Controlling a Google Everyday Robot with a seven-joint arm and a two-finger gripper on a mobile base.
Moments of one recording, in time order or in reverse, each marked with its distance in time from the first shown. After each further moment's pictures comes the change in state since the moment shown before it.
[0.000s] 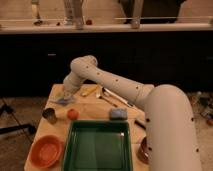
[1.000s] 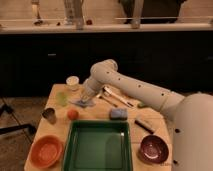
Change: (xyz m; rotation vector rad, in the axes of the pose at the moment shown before) arm 0.058 0.095 -0.055 0.001 0.123 0.253
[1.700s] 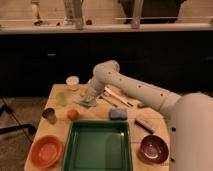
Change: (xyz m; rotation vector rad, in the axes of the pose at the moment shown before) arm 0.019 0.003 0.004 -0.008 0.017 0.034
